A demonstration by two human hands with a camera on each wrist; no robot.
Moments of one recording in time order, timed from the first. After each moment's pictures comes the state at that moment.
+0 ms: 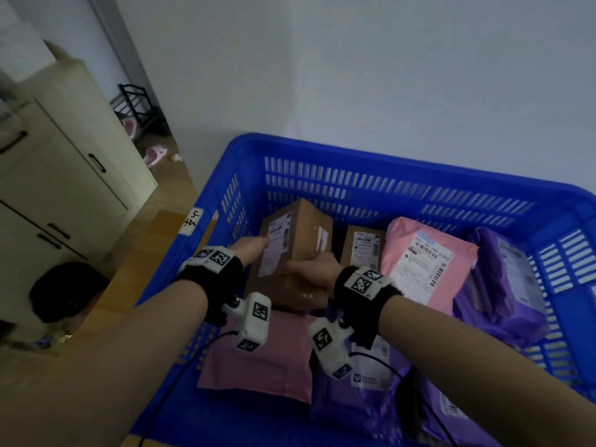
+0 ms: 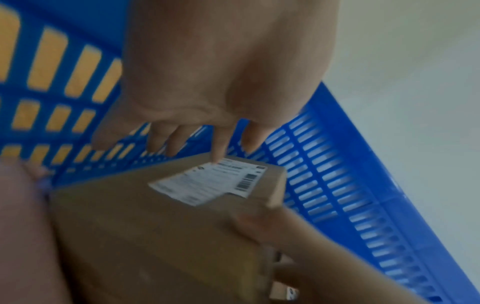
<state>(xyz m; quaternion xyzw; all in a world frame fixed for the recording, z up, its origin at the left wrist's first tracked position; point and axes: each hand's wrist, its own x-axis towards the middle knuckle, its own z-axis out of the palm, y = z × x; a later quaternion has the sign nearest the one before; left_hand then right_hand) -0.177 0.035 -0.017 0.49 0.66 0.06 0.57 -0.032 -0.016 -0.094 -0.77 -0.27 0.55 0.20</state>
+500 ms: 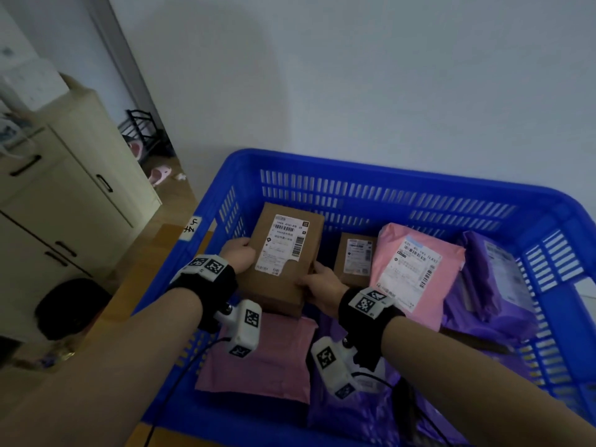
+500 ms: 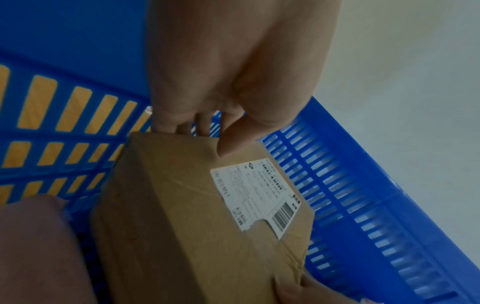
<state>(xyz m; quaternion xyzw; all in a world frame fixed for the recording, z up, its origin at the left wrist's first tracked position) -0.188 0.032 -0.004 0.56 0.66 0.07 0.49 -0.041 -0.063 -0.040 -0.62 -0.21 0.64 0.40</state>
